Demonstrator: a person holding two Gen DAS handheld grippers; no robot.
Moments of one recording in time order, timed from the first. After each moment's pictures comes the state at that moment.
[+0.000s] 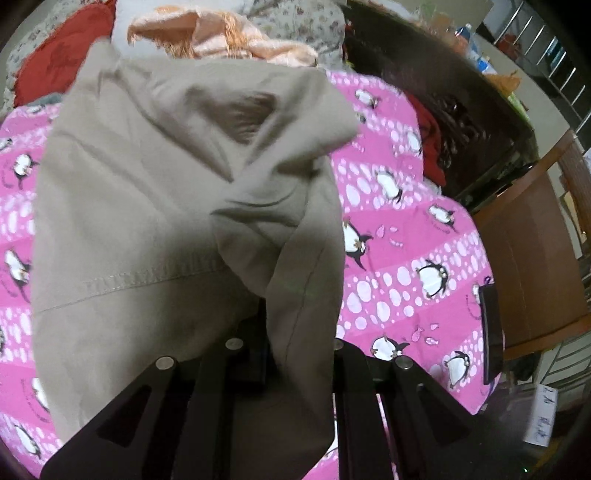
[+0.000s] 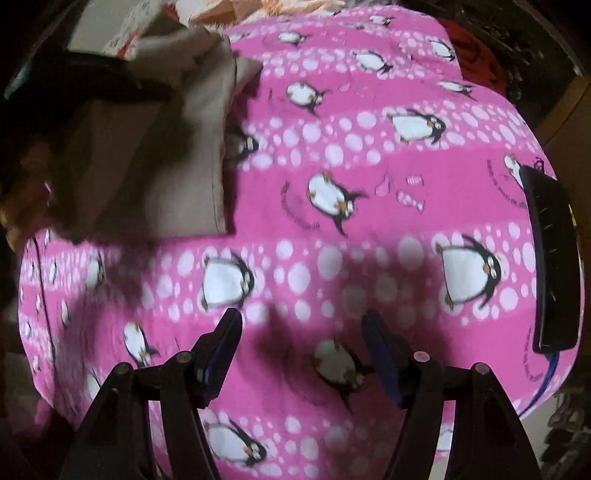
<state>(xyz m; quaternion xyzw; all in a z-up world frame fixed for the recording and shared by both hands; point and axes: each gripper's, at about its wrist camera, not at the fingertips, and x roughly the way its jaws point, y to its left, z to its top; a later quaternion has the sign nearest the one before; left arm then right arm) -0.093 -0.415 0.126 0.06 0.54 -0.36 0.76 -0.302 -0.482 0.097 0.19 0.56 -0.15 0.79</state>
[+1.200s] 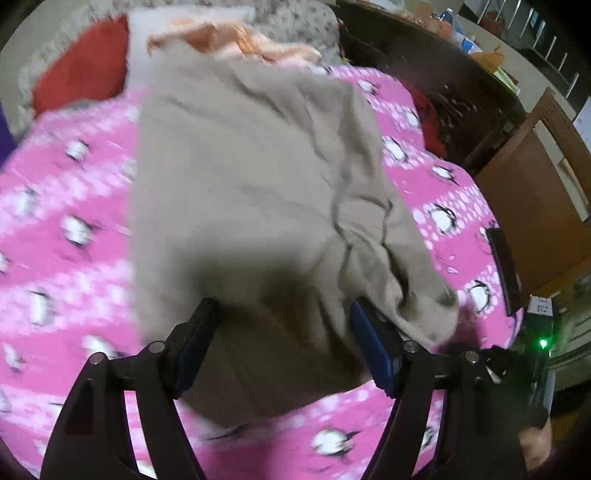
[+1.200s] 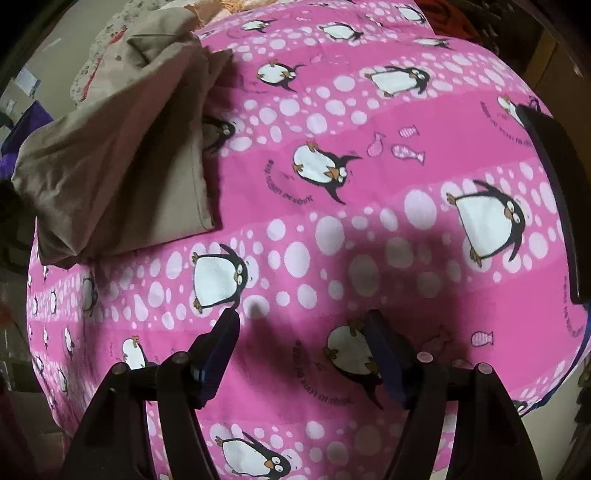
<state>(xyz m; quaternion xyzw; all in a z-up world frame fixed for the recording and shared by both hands) -0.127 -0.339 0.132 0.11 0.52 -0.37 0.77 -0.310 -0.489 0.067 0.25 0.56 -0.18 0.77</state>
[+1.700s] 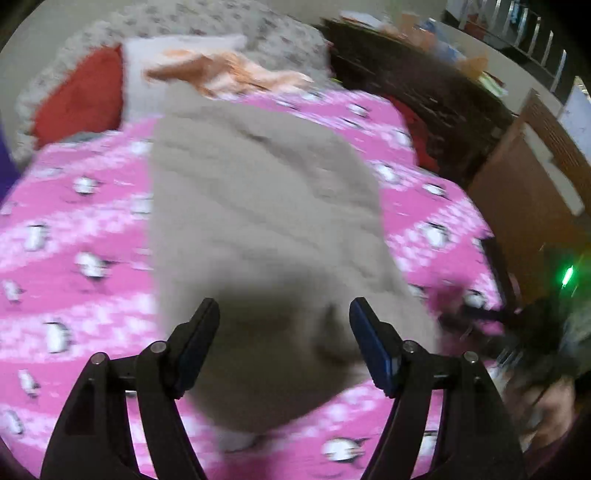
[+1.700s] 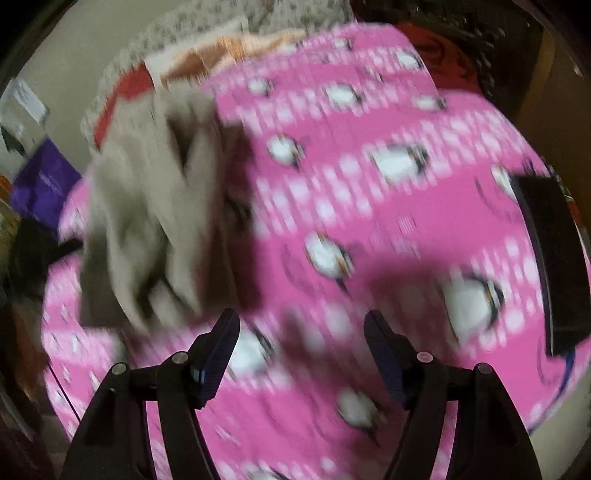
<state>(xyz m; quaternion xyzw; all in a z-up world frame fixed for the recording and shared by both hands) -0.116 -0.316 0.167 0.12 0.46 -0.37 0.80 -0.285 -0.524 0.122 0.27 0.48 -0.18 0.82</state>
